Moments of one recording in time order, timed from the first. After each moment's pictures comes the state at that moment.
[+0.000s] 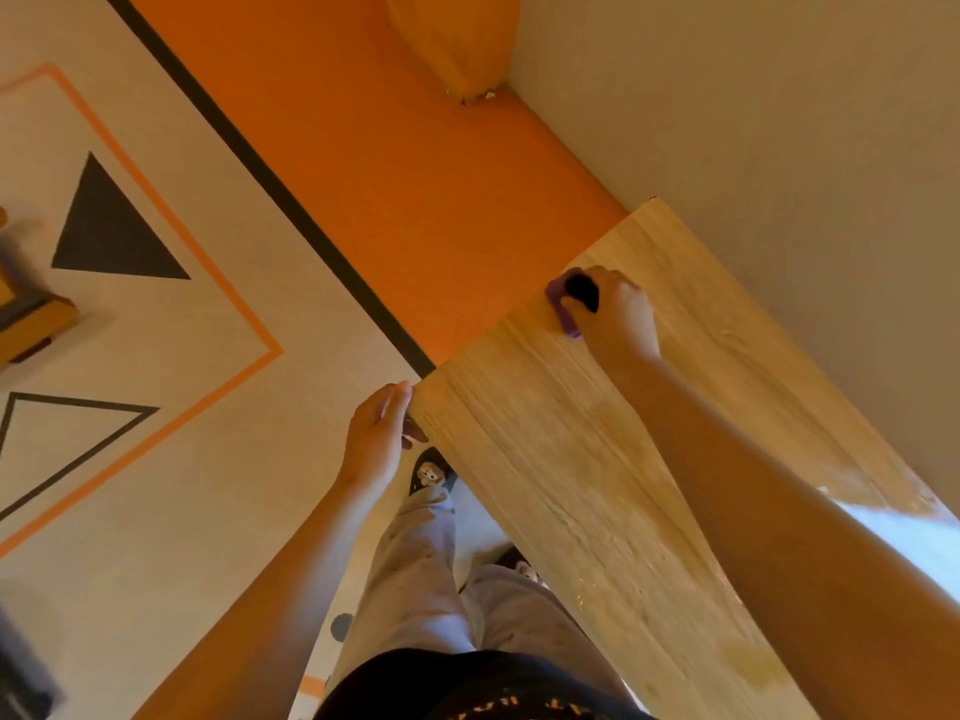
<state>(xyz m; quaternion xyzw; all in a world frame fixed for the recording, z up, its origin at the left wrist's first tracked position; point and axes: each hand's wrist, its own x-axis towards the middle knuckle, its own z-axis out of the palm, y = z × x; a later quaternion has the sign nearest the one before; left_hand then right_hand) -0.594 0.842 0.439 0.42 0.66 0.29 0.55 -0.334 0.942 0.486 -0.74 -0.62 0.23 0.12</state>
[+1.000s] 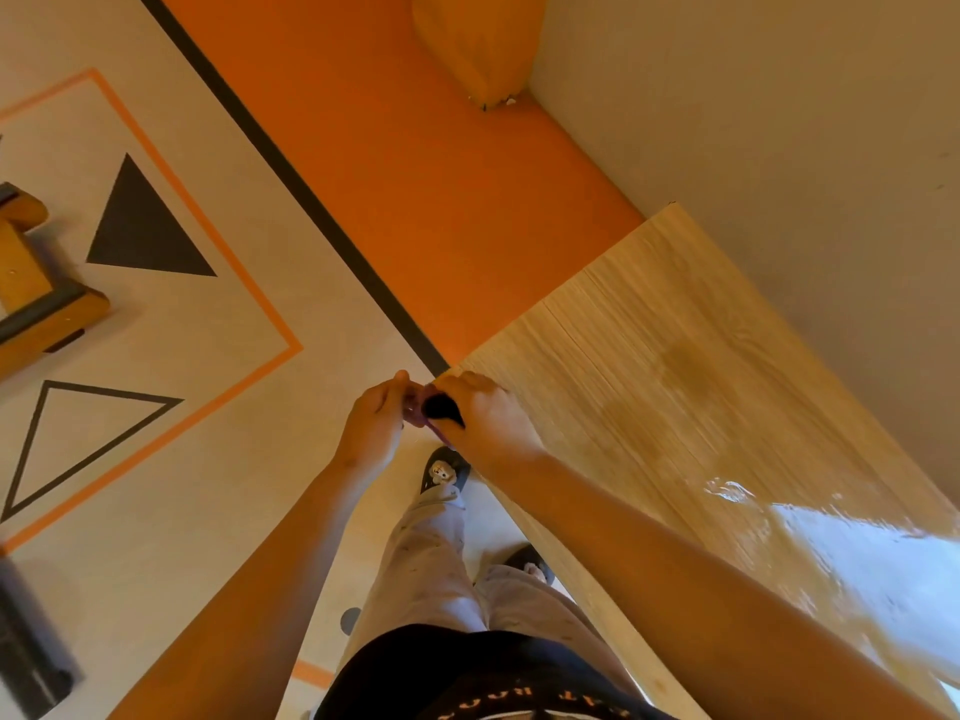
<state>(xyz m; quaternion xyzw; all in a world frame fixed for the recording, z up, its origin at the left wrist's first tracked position) -0.618 0.849 0.437 0.43 0.67 0.25 0.54 -0.464 0.851 0.487 -0.55 -0.76 0.34 0.10</state>
